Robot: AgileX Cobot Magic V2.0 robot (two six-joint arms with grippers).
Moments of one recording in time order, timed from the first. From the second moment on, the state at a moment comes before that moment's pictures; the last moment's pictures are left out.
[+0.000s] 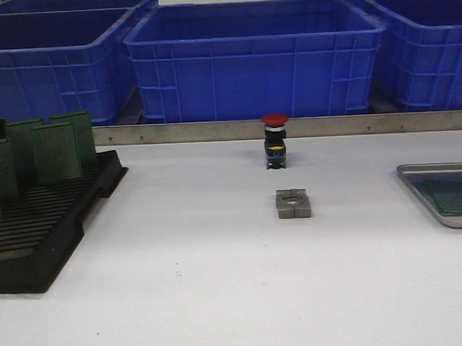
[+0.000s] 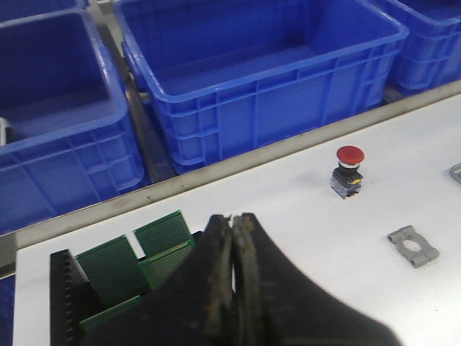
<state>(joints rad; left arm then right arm) -0.05 0.89 -0.83 -0.85 0.47 0.96 0.12 0.62 -0.45 1.36 0.16 -1.47</state>
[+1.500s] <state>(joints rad) -0.05 0.14 -0.25 -0.92 0.26 0.98 0.12 0.13 -0.21 1.36 0.31 -1.47</state>
